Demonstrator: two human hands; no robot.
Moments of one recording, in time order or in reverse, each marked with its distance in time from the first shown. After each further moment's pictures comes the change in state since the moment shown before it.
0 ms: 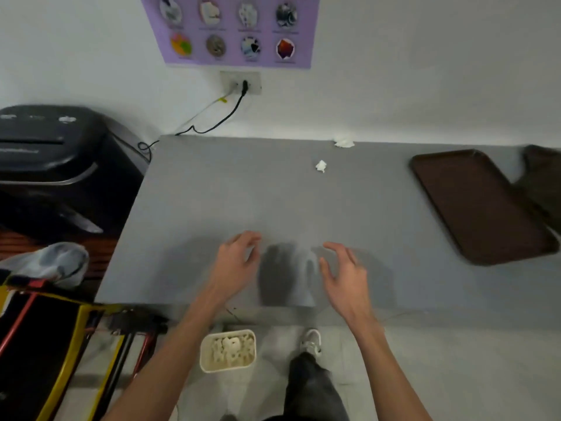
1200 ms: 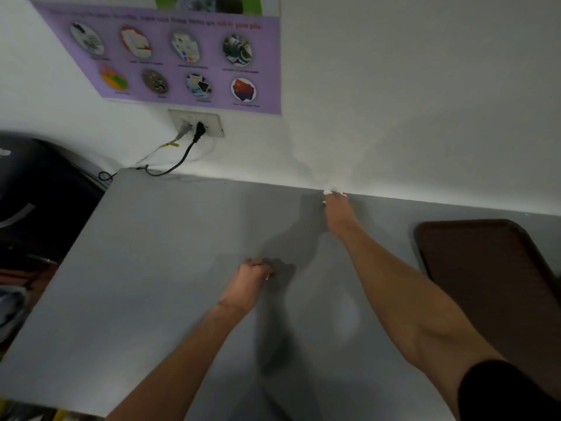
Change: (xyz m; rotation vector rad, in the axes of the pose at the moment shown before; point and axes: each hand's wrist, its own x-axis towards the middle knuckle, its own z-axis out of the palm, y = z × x) left_hand 0.224 0.016 0.164 0.238 -0.118 0.121; right_hand 0.469 0.107 0.025 -0.580 -0.291 -0.186
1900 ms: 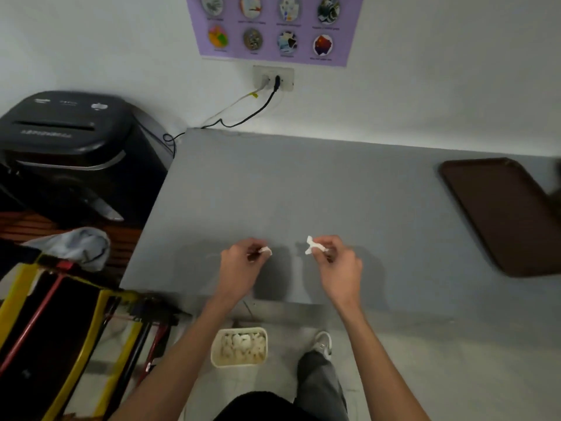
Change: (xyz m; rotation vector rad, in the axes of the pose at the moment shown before) left_hand -0.272 -0.068 -0.128 -0.438 0.249 -0.325; right_hand -0.403 -0.267 0.048 0.859 0.319 0.250
